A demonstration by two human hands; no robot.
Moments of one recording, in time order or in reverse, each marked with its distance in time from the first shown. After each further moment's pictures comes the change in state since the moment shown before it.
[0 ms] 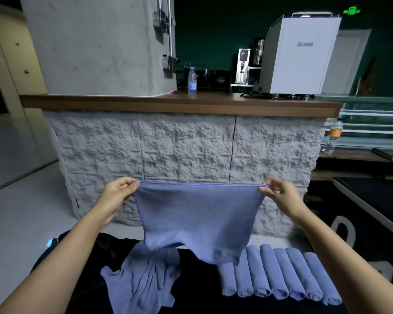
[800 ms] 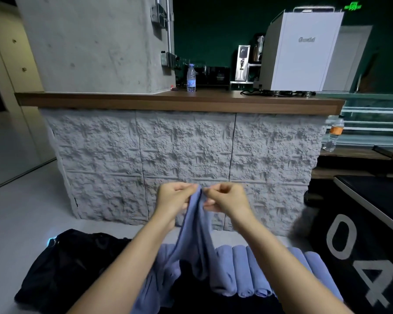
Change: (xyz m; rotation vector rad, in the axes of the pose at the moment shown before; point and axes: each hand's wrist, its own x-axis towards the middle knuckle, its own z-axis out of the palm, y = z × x) left_hand -0.037 0.025 0.140 -0.063 0.032 -0.102; right_hand -0.039 -0.108 0.102 0.581 -0.117 0.280
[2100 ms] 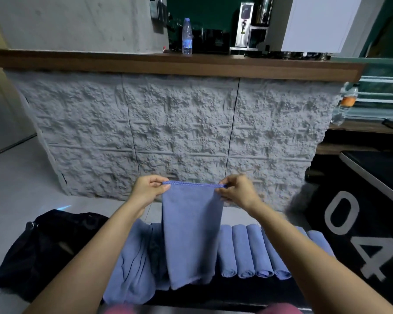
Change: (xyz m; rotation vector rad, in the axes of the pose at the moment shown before) left_hand 0.085 -0.103 -0.059 0.224 -0.089 -0.079; right_hand 0.091 0.104 -0.050 -0.514 -0.041 -0.002
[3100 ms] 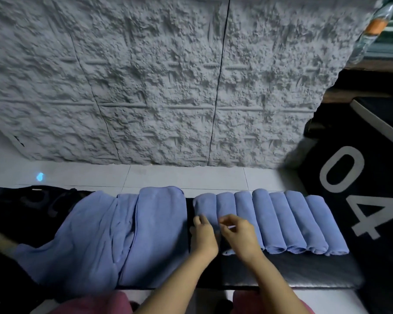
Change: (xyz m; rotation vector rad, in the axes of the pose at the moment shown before) left_hand -0.036 -0.203 0.254 0.723 -0.291 -0.368; right_hand -0.041 0.223 0.052 -0.171 -0.007 0.286
